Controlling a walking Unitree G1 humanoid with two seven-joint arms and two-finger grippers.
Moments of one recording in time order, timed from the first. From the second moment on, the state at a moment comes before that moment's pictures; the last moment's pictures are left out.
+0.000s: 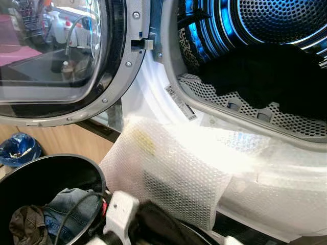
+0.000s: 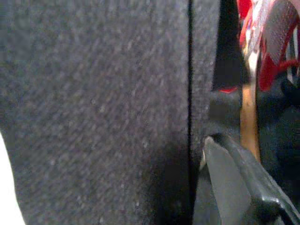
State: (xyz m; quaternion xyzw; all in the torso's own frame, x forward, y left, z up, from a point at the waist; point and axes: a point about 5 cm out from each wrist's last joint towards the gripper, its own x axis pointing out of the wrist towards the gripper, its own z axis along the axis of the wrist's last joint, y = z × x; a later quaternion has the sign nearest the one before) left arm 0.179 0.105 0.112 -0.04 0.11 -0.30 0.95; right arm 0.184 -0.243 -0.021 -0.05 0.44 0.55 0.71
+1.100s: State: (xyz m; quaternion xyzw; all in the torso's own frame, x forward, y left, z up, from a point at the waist) left arm 0.177 0.112 0.116 -0.05 0.10 -0.32 0.94; right arm 0.195 -0.229 -0.021 -0.27 0.40 0.61 0.63
